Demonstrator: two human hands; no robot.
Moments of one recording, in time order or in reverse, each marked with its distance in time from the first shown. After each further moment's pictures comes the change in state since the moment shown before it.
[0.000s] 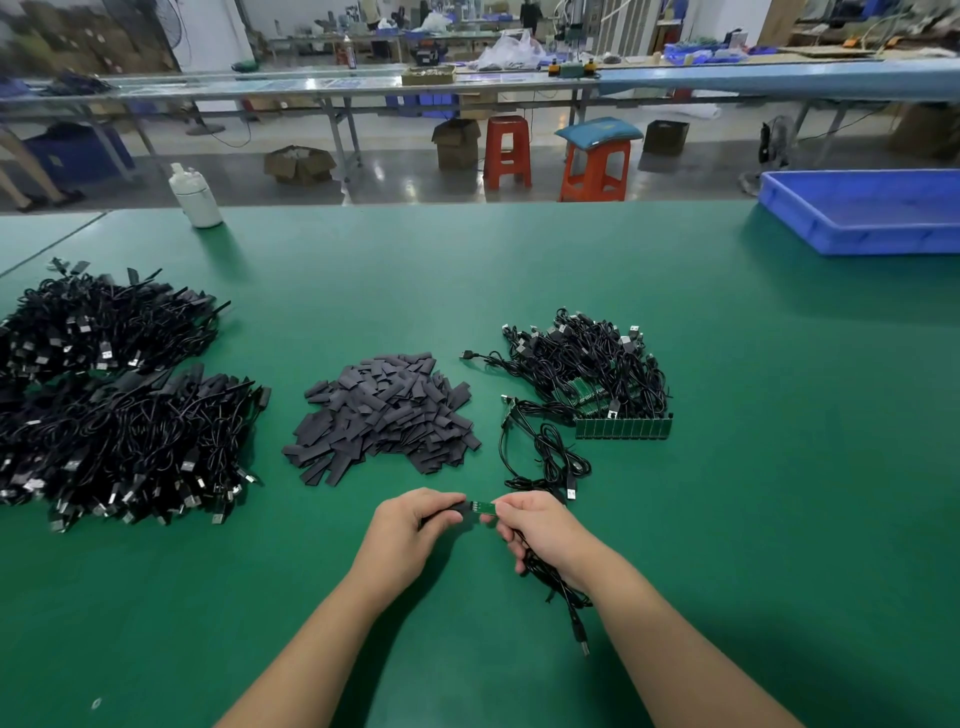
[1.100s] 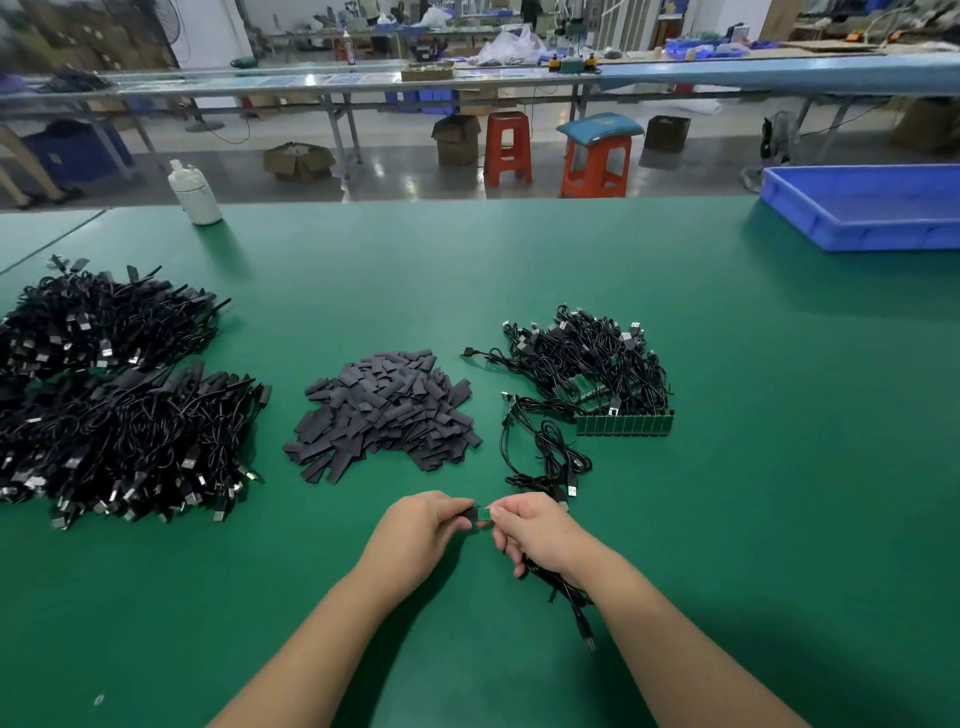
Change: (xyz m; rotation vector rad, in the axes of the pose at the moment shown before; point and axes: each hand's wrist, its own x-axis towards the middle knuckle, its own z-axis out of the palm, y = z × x) left_hand 0.004 0.009 0.002 0.288 -0.162 0.123; right_hand -0.007 -0.003 0.004 -0.139 -0.052 -0.034
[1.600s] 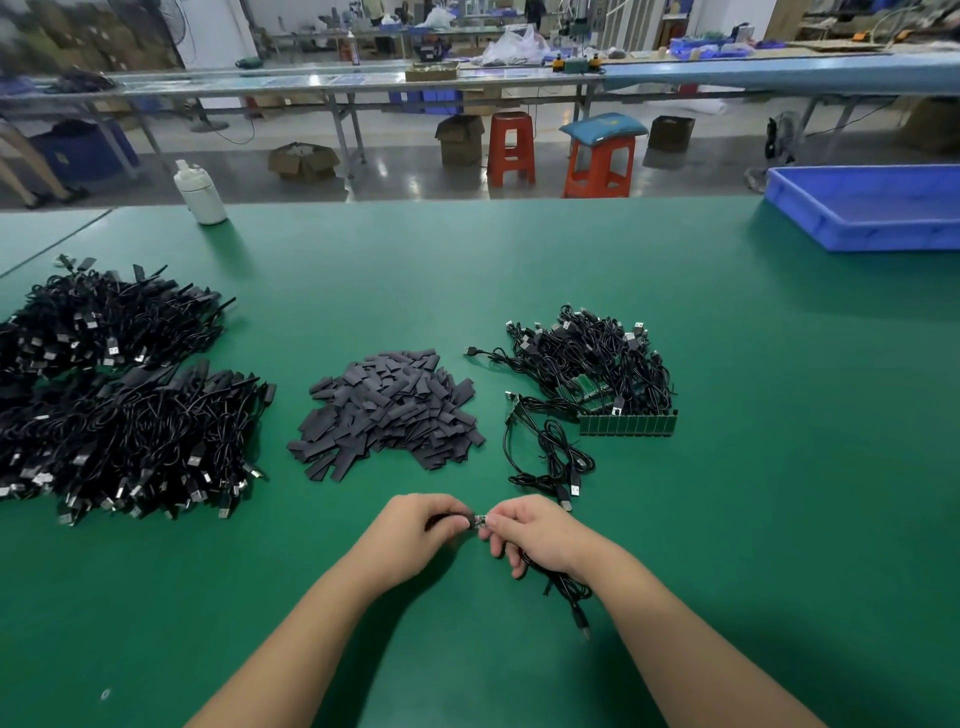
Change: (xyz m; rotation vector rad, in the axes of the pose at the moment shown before) left_hand -0.001 -0.007 -0.014 -0.154 -0.156 -0.133; right_hand 0.006 0.004 -0.003 -0.059 -0.106 -0.011
